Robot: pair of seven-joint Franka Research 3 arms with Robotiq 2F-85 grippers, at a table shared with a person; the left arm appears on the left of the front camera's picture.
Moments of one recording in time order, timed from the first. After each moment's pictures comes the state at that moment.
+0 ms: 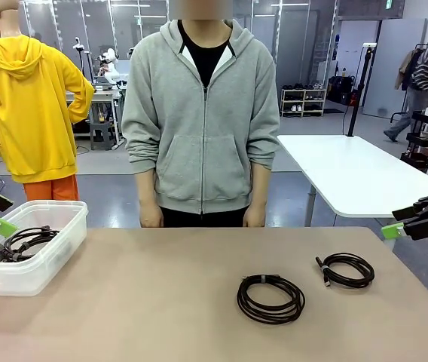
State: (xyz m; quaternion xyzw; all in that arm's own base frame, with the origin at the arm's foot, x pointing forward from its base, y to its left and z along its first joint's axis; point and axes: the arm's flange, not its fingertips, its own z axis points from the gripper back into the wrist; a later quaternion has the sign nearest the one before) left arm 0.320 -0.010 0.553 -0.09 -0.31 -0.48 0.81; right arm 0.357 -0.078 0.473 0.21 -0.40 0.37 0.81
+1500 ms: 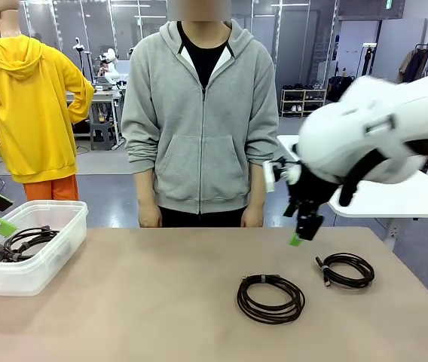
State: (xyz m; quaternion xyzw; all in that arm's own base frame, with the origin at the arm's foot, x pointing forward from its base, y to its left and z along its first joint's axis) left arm 0.321 -0.009 0.553 -0.10 -0.31 -0.49 0.81; right arm 0.480 0.162 0.463 0.02 -0.16 0.68 0.71
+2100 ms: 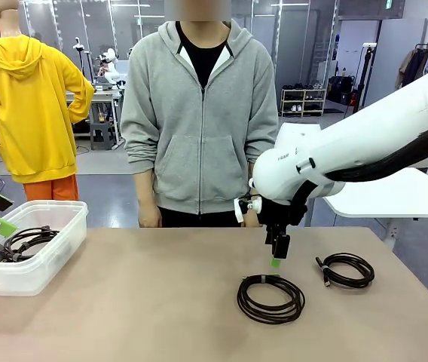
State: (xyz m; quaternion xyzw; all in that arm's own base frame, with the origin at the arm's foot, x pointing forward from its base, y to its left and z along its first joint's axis) left arm 0.321 -0.009 0.553 -0.10 -0.31 -0.49 0.81; right arm 0.555 0.207 0.362 0.03 -0.04 0.69 0.72
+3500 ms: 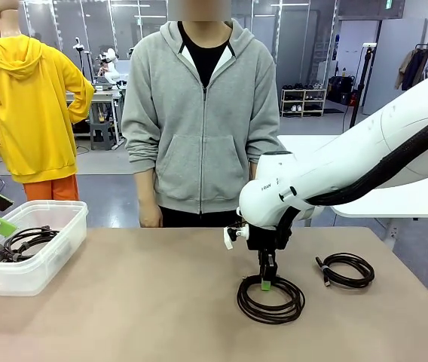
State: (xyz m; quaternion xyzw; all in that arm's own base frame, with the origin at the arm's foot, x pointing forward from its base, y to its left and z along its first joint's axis) left arm 0.321 -0.009 0.553 -0.10 -0.31 -0.48 0.81; right arm 0.556 0.231 0.302 0.04 0.02 0.69 0.72
